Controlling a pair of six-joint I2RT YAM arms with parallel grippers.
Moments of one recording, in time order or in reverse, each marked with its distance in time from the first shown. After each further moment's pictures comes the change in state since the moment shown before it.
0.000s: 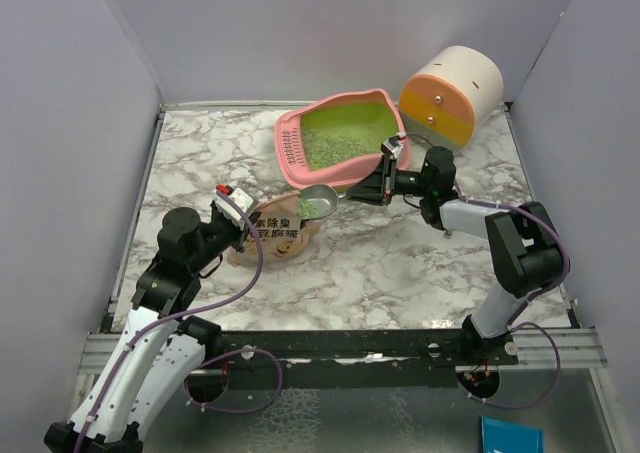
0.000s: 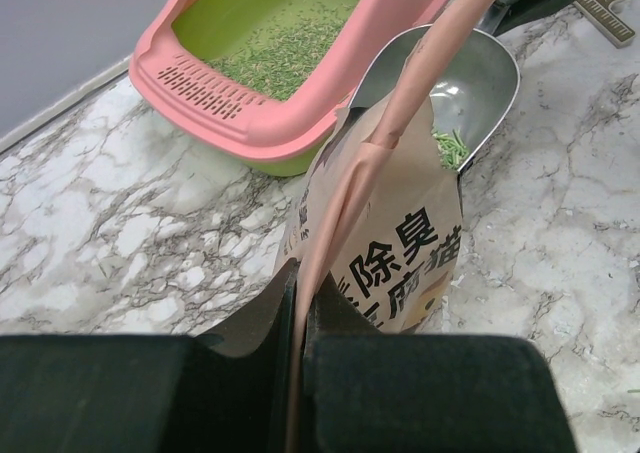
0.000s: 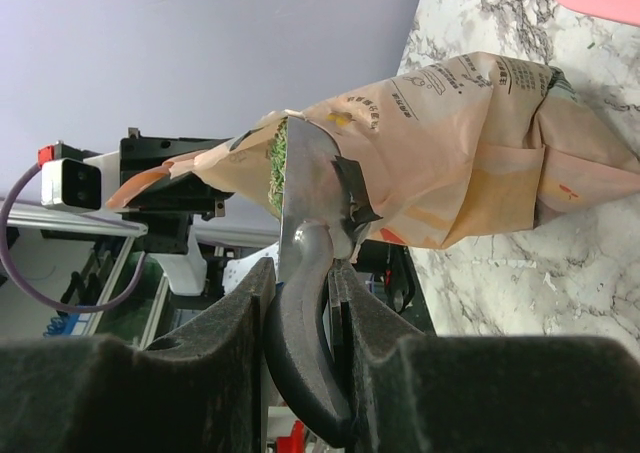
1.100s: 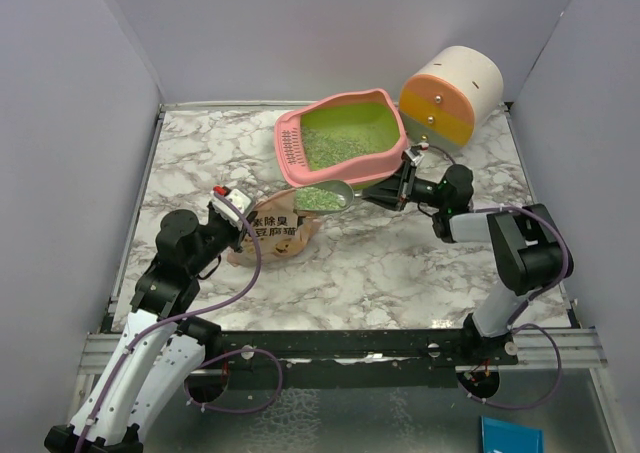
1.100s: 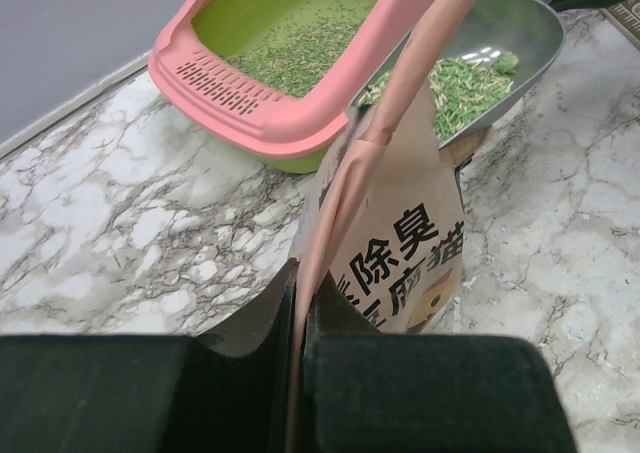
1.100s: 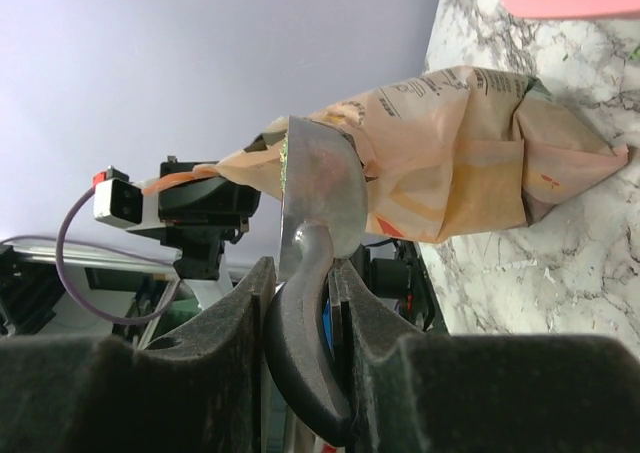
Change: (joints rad) left arm 0.000 -0.020 -0.009 -0.002 -0.018 0.001; right arm -0.085 0.012 -0.175 0.324 0.034 0.212
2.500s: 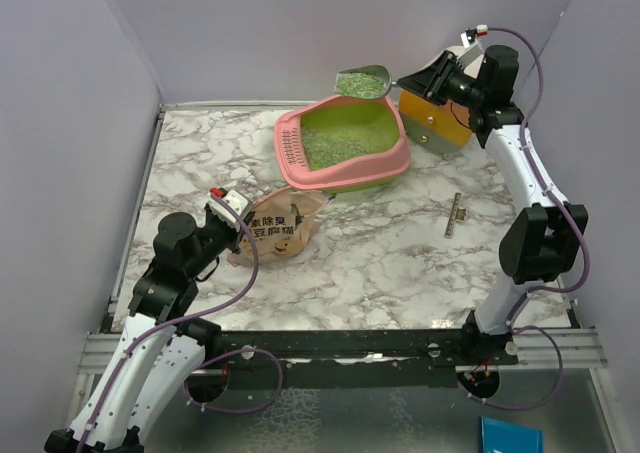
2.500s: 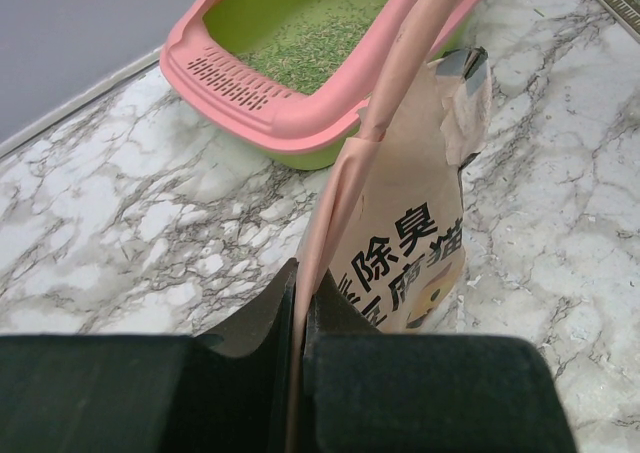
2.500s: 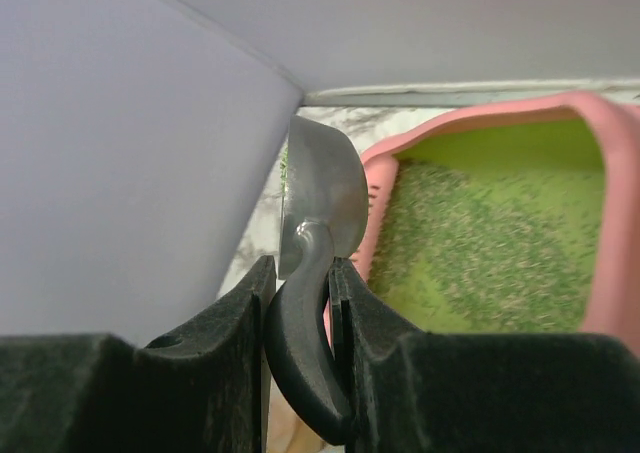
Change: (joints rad) left arm 0.000 -0.024 0.000 -0.018 -0.026 -0.006; right arm -0.166 0.047 1.001 -1.168 0.327 -0.759
